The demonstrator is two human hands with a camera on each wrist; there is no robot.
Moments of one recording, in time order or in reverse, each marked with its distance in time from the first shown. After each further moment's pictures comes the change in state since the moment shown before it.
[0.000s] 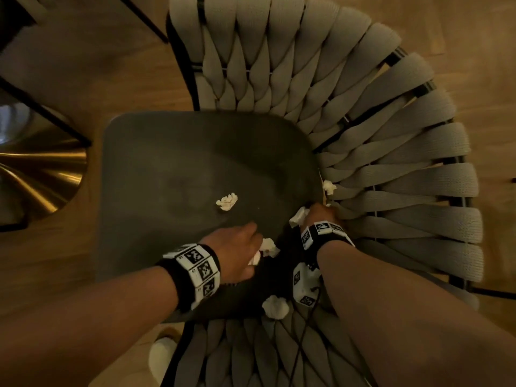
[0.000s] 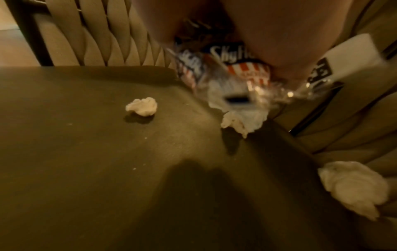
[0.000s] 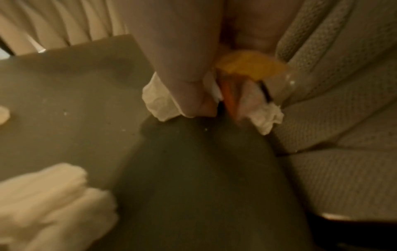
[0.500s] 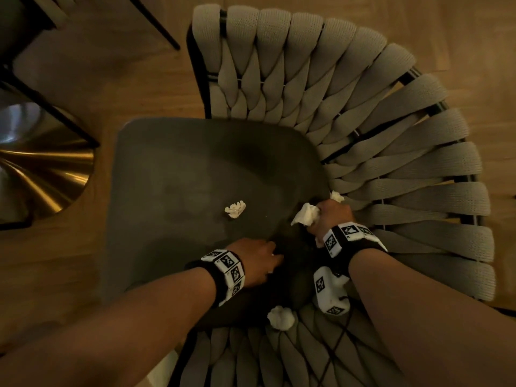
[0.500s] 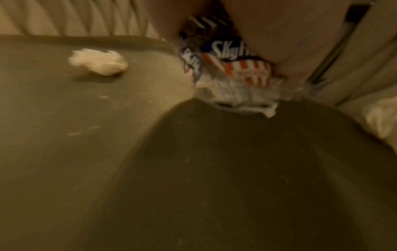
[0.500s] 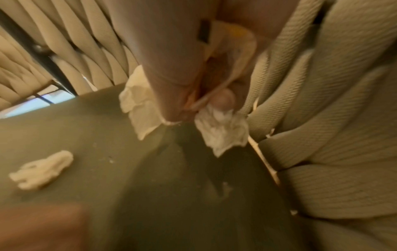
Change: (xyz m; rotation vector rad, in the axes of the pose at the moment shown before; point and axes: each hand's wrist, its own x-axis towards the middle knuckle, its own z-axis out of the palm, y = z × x) left_hand 0.036 0.000 0.021 -0.001 -0.041 0.147; right_hand -0.022 -0.012 -0.037 -0.011 0.080 -0.166
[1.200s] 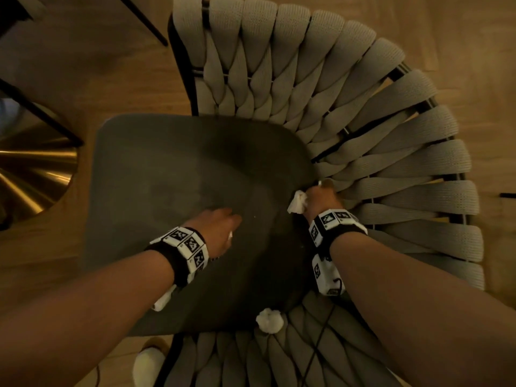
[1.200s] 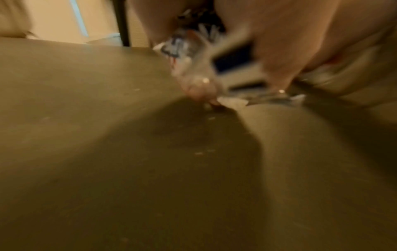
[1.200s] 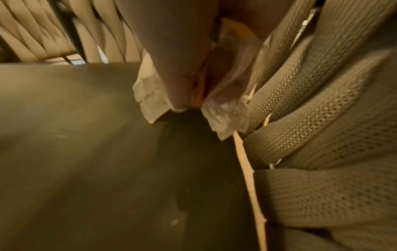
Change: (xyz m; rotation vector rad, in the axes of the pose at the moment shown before) left_hand -0.014 -0.053 -0.014 -0.123 0.145 -0.308; right_hand 0.042 -0.005 -0.004 -0.239 0.024 -0.083
